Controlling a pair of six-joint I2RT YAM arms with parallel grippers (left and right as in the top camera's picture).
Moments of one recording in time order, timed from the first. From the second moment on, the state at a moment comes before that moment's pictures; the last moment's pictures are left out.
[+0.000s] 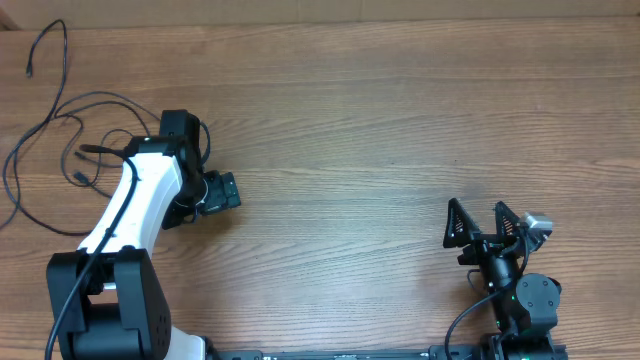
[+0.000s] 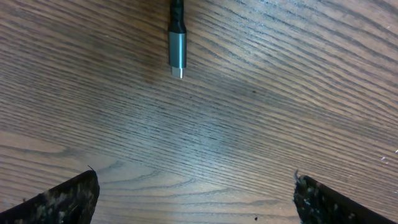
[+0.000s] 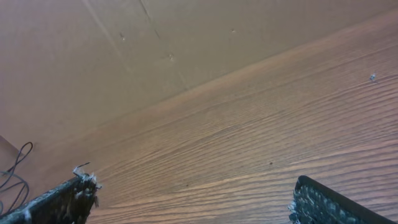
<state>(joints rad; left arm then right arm) 0.02 1.68 1.13 -1.01 0.00 -0.32 0.06 0.10 0.02 -0.03 -0.08 0.43</state>
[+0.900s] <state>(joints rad) 0.01 0.93 0.87 -0.36 -0.05 -0.24 0.06 0.10 0.02 -0.03 -0.09 0.44</state>
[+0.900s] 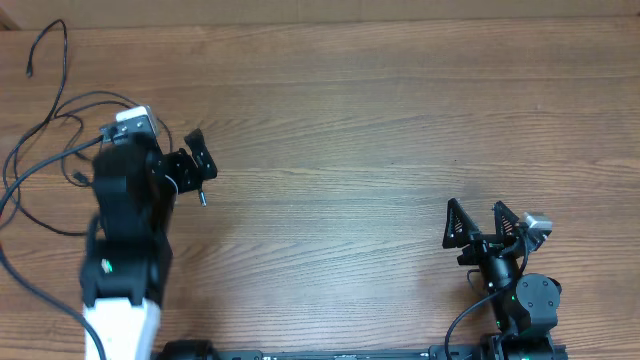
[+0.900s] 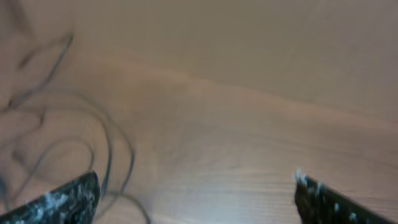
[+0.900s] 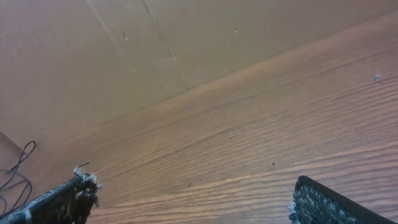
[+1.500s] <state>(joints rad) 0.01 0.03 0.01 -0.07 -0.10 -0.02 0.06 0.10 0.02 -0.03 -0.09 0.43</state>
